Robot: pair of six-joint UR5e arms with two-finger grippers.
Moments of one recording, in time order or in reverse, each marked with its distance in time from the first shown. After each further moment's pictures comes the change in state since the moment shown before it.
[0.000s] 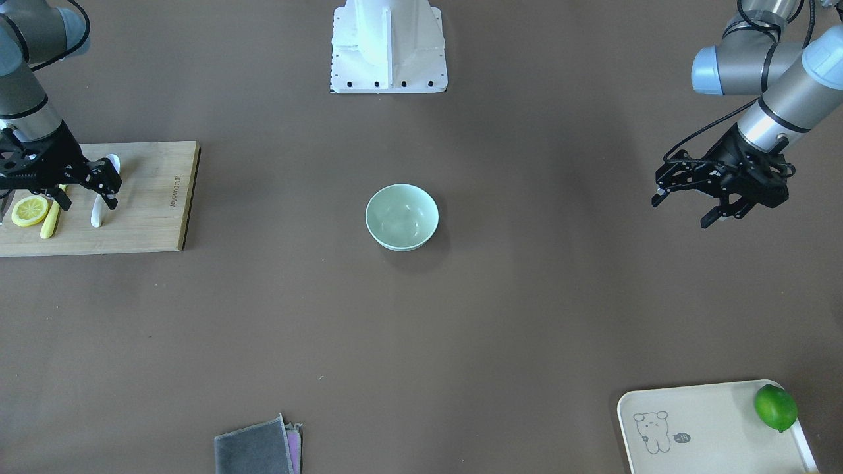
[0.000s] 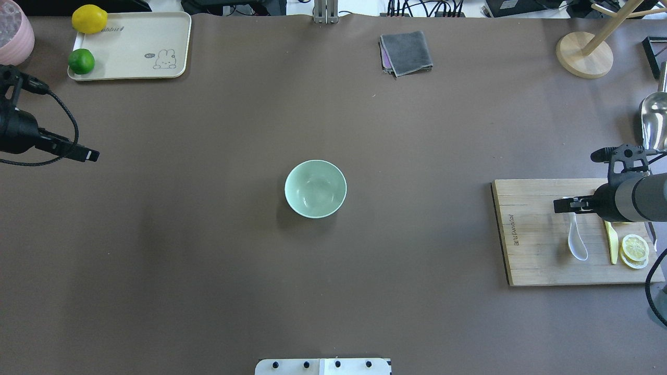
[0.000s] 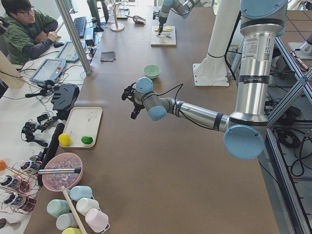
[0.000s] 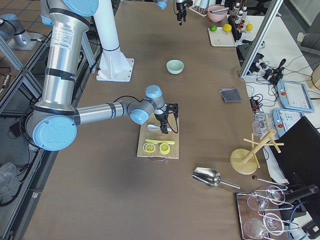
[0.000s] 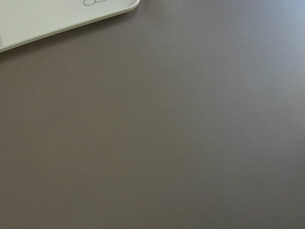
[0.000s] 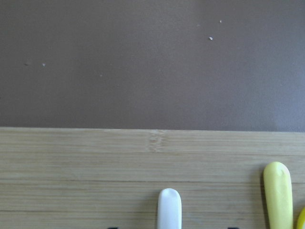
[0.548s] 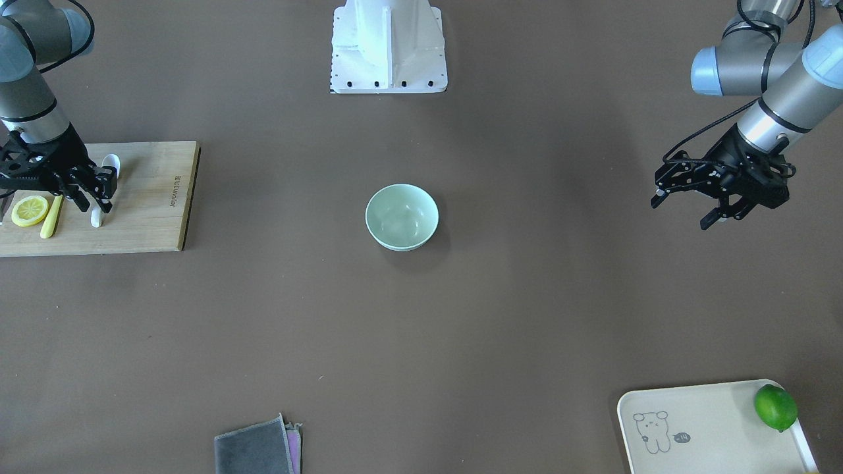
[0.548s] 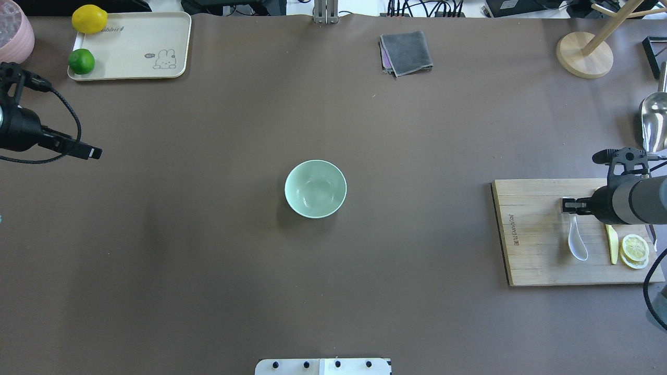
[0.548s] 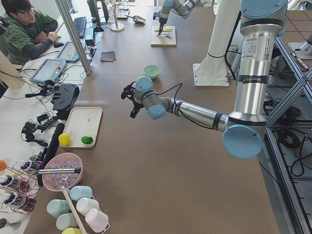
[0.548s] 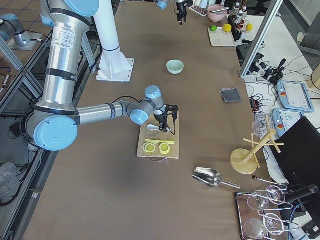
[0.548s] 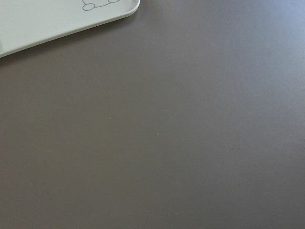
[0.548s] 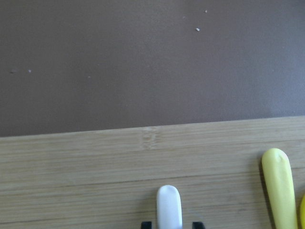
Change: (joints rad) left arm 0.002 -0.012 0.001 0.001 0.004 -0.009; right arm -0.008 0.000 -0.002 0.001 -0.007 0.099
